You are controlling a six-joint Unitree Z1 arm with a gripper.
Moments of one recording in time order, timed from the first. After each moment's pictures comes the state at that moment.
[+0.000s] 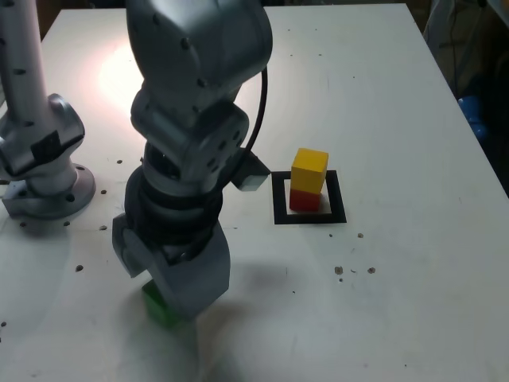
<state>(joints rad) -0.72 1.94 -1.23 1.14 -0.05 0.04</state>
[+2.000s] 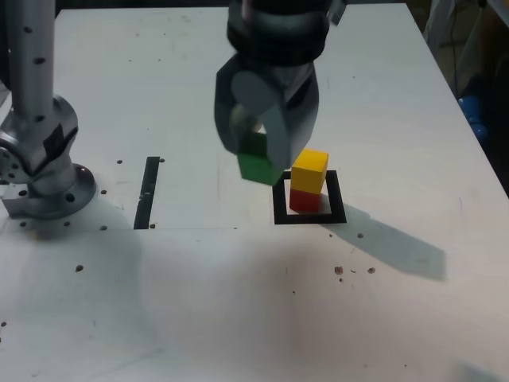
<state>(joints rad) -0.29 1.92 -1.81 1.58 0.05 0.18</state>
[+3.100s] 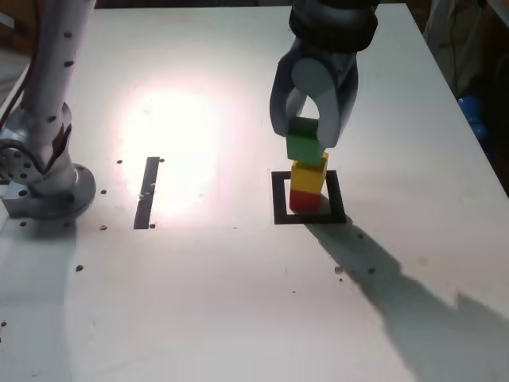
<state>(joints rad) -0.08 2.08 -1.93 1.57 0.05 0.34</state>
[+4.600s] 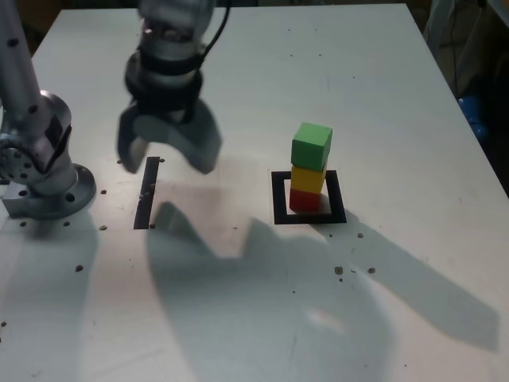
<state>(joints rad) -0.08 1.64 -0.91 1.13 0.07 0.05</state>
